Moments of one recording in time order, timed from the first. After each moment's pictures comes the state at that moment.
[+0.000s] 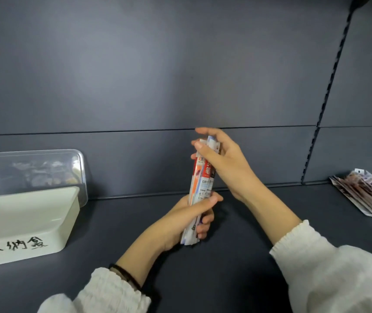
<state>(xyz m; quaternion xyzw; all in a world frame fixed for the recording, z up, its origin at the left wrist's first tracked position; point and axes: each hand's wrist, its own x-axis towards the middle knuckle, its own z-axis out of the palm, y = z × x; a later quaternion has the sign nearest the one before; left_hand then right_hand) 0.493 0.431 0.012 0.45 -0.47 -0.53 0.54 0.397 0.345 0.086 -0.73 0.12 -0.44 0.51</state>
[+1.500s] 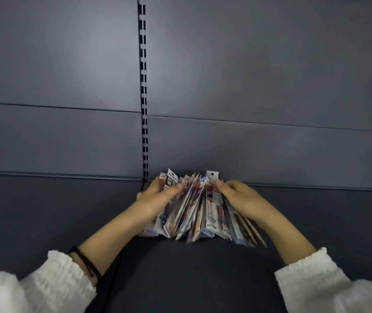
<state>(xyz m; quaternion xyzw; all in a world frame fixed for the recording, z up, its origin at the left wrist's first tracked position) 0.144 0.127 -0.009 0.75 -0.33 -0.31 0.48 -0.028 -0.005 0.012 -0.82 0.43 -0.15 0.36</state>
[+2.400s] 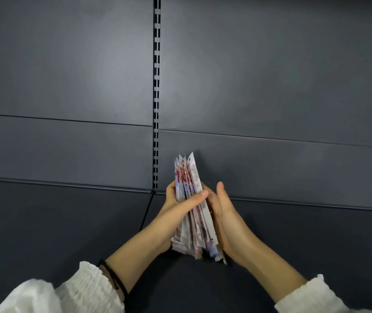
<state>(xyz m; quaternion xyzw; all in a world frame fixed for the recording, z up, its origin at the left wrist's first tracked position) 0.111 0.126 0.002 0.54 -0.34 -0.39 0.66 0.003 0.048 0.003 -0.65 0.19 -0.19 0.71</state>
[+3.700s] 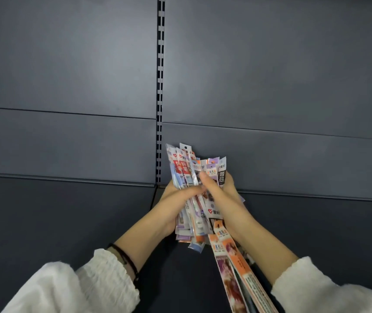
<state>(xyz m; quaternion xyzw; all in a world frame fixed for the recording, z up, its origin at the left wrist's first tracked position) 0.132 0.117 0.000 0.51 -0.33 -0.41 0.68 0.026 0.046 0.008 -0.65 0.26 -0.33 0.64</state>
